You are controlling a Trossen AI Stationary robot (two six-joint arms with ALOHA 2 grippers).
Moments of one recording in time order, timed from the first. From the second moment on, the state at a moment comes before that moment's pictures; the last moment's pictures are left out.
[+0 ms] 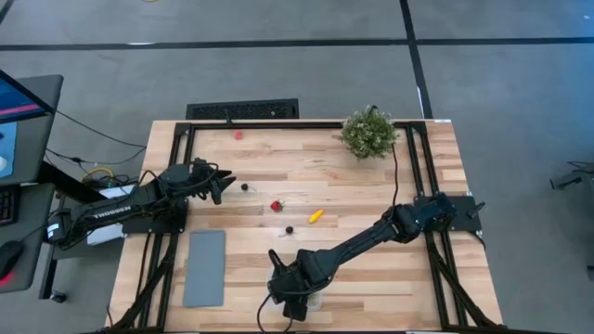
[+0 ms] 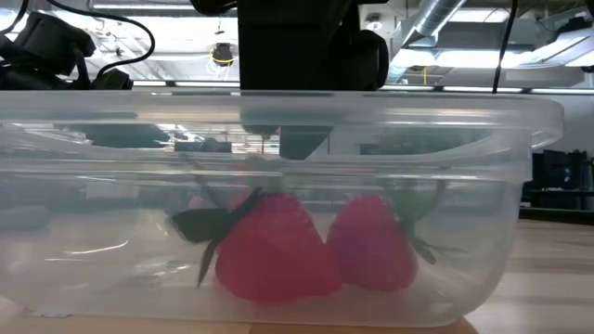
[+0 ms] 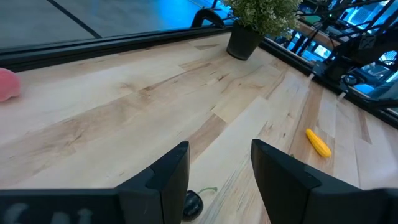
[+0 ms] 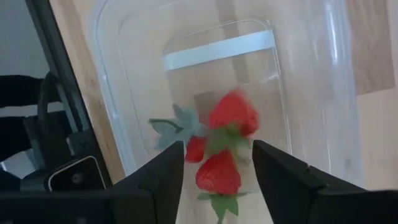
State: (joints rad) left arm 0.44 0.31 0.02 0.00 -0.01 -0.41; right arm 0.48 2.44 2.25 -1.12 -0.08 0.68
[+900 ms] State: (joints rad) left arm 0.44 0.31 0.02 0.00 -0.01 -0.41; right arm 0.21 2.25 2.24 -1.50 0.03 0.25
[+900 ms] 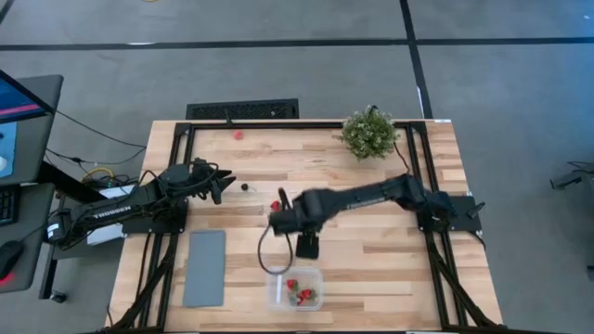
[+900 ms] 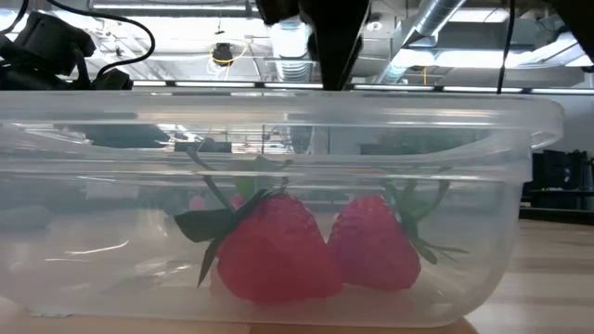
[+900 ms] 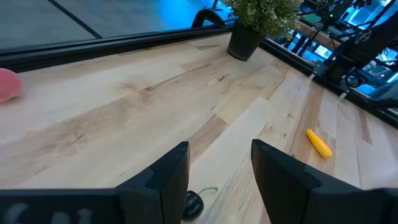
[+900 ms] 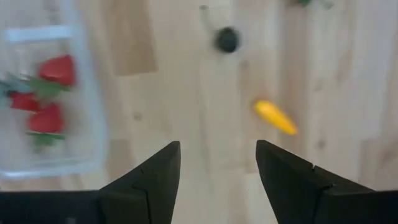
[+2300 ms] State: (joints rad) left arm 0.44 0.32 0.02 0.00 -0.01 -0.48; right arm 0.02 2.00 1.50 -0.93 -0.05 -0.29
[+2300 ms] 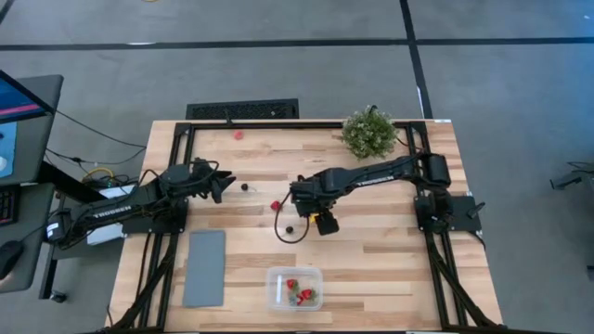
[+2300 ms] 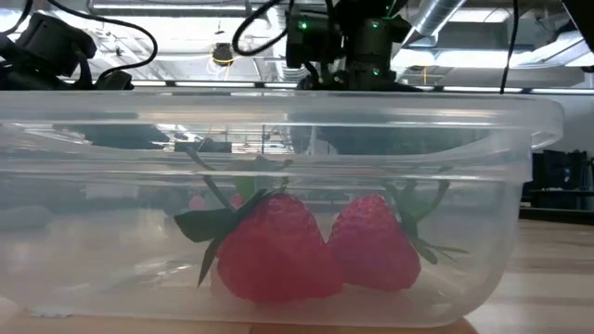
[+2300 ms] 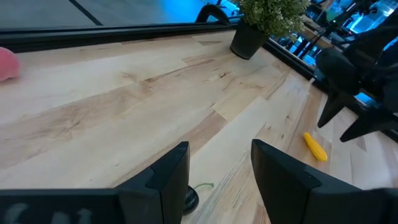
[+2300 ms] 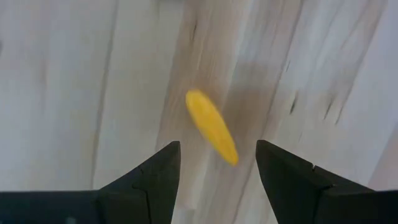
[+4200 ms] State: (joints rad) left arm 0.44 0.35 0.02 0.00 -0.01 -0.47; right arm 0.01 2.02 1.33 -0.65 -0.10 -0.16
